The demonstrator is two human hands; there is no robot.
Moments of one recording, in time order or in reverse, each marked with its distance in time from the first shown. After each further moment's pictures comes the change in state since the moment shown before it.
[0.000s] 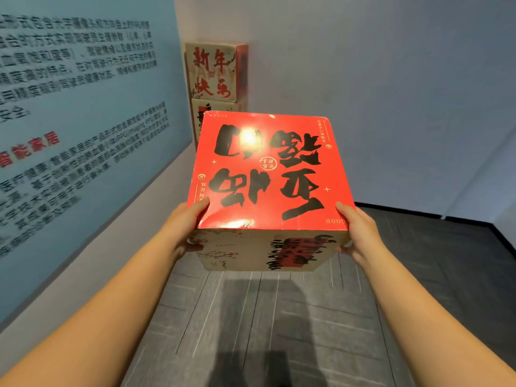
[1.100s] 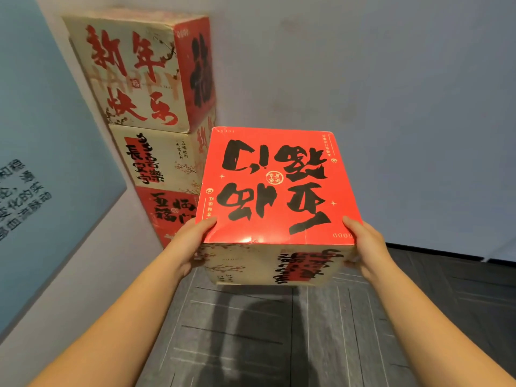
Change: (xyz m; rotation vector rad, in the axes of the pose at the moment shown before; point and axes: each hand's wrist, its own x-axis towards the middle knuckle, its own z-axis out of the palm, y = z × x) left_hand 0.619 0.179 0.192 -0.033 -0.112 -0.136; right_hand 0.634 -0.115 0.158 -0.022 0.073 0.118
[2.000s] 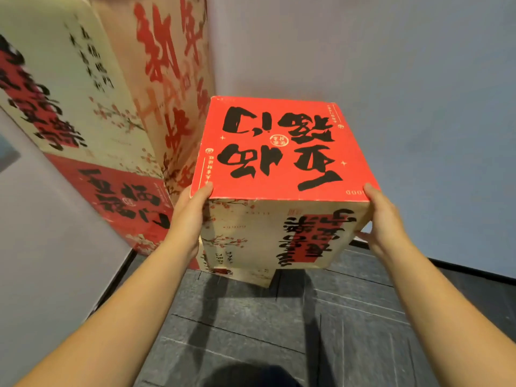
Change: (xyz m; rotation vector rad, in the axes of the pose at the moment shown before) left_hand 0.416 -0.105 0.045 -0.195 0.251 0.153; right_hand 0.407 0.142 0.145 -0.049 -0.030 -0.018
